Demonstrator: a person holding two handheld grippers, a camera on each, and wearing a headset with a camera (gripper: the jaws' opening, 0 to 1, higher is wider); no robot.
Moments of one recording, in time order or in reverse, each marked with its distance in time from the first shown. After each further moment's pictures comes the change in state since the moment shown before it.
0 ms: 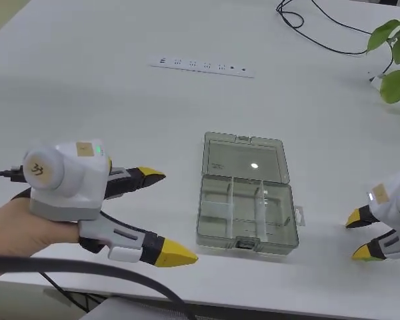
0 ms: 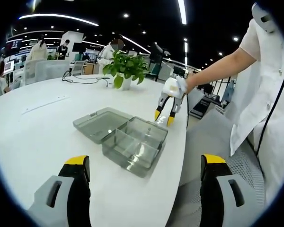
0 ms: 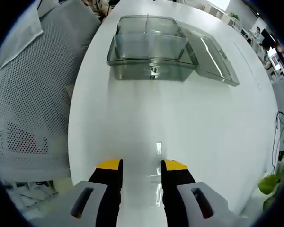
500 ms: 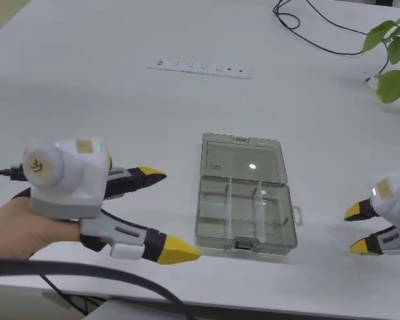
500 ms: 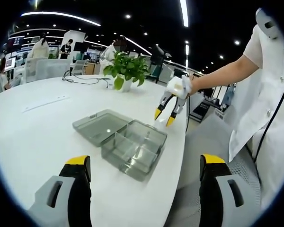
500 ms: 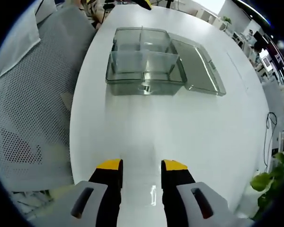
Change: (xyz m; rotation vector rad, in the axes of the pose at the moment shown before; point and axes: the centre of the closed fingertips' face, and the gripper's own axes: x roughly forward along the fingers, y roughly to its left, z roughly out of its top) left arm 0.002 0.000 0.010 -0.033 -0.016 -0.004; right arm -0.023 -0.006 0.024 0.013 -0.056 -0.102
